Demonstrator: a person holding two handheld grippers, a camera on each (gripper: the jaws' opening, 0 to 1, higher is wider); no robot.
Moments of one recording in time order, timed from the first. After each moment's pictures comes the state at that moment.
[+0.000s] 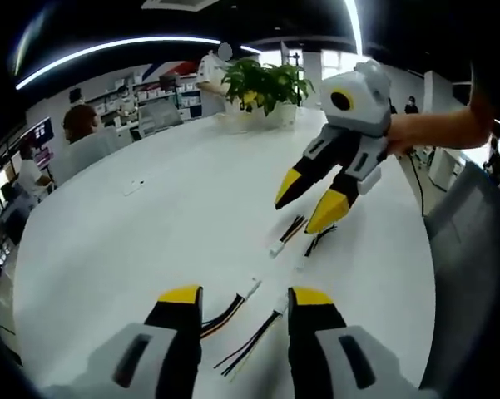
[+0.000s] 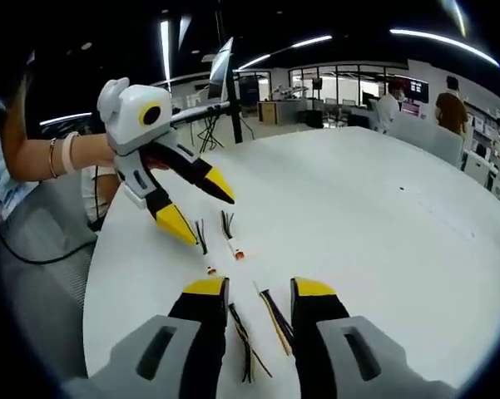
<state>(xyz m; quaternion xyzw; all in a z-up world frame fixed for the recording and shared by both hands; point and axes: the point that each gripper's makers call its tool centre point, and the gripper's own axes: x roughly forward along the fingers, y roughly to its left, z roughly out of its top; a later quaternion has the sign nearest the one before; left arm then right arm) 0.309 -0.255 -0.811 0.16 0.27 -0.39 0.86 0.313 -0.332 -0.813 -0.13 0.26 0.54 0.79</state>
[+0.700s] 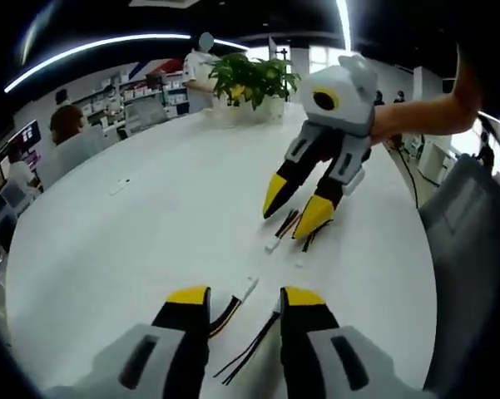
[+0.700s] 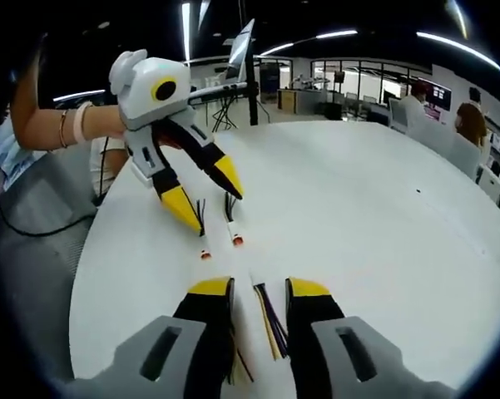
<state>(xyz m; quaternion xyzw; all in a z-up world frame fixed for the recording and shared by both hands) 0.314 -0.264 -0.823 0.17 0.28 -0.43 0.85 0.319 -0.329 -0.835 -0.17 0.27 0.57 0.76</state>
